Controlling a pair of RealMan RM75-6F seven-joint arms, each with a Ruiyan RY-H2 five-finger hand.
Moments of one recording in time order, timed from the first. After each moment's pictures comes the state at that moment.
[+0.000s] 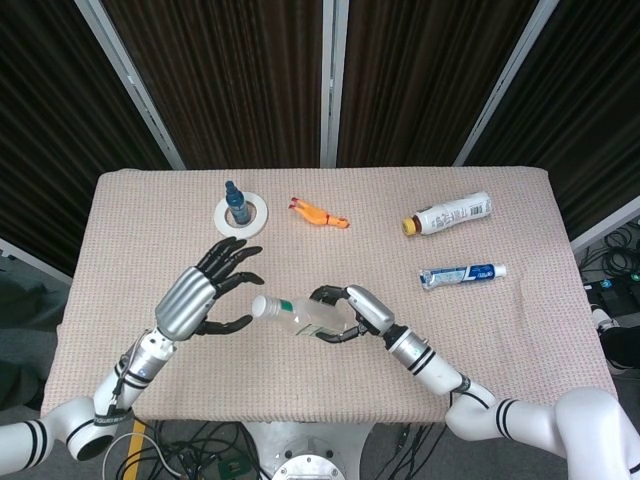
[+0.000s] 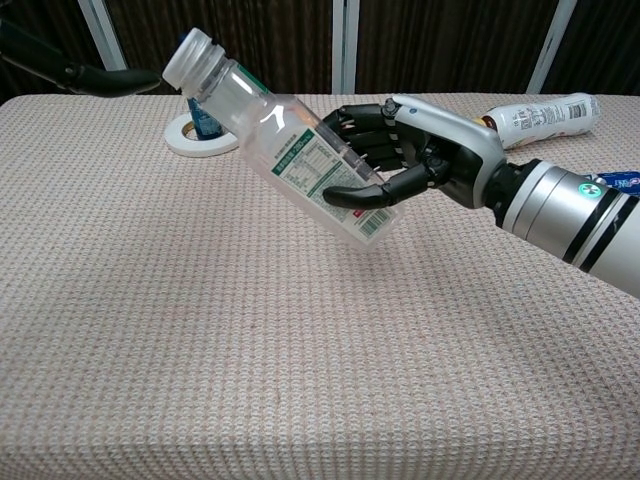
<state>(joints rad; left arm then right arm) -0.59 -1.38 -0.10 -1.61 1.72 1.39 -0.23 0.78 -1.72 0.06 -1.20 -1.62 1.12 0.94</state>
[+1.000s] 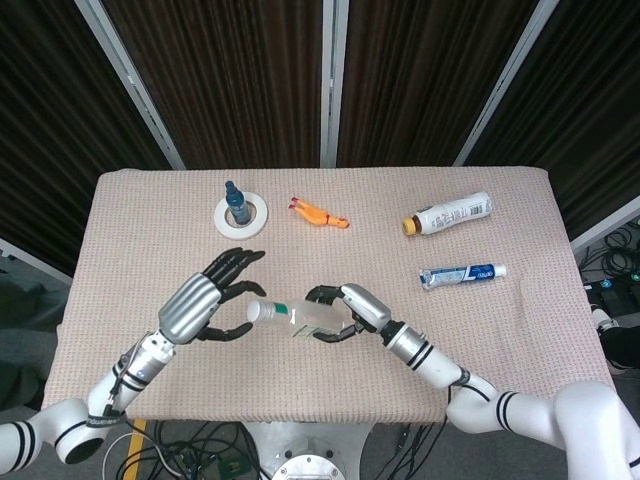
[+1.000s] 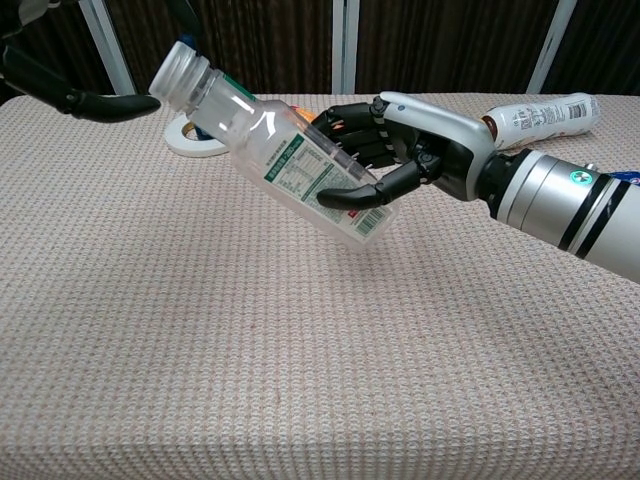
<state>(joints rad) -0.61 -1.32 -0.07 -1.67 1.70 1.31 -0.28 0.81 -1.70 0.05 -1.19 -1.63 1.09 0.94</state>
